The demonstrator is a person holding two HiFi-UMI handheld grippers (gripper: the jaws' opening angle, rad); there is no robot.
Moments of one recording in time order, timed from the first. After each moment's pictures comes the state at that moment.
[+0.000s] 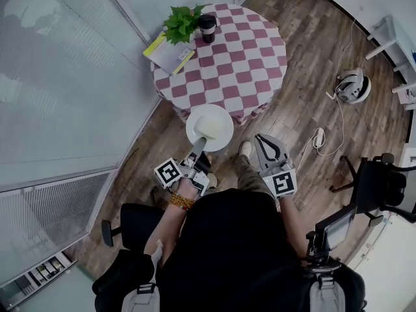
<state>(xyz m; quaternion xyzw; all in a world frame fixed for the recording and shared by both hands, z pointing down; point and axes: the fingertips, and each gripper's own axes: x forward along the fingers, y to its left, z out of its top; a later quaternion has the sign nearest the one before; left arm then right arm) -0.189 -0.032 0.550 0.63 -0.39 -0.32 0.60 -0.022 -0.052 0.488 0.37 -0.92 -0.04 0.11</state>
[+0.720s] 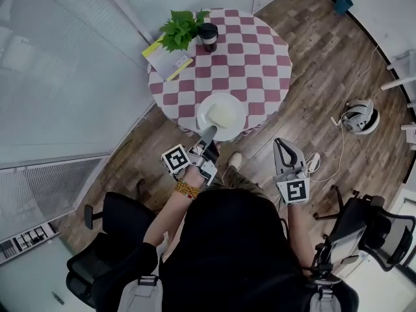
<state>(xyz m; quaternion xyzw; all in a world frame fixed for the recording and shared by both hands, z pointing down) -0.093 -0.188 0.553 0.61 -0.42 -0.35 0.57 0.103 -0.201 0.492 0.35 -0.93 -0.04 0.13</state>
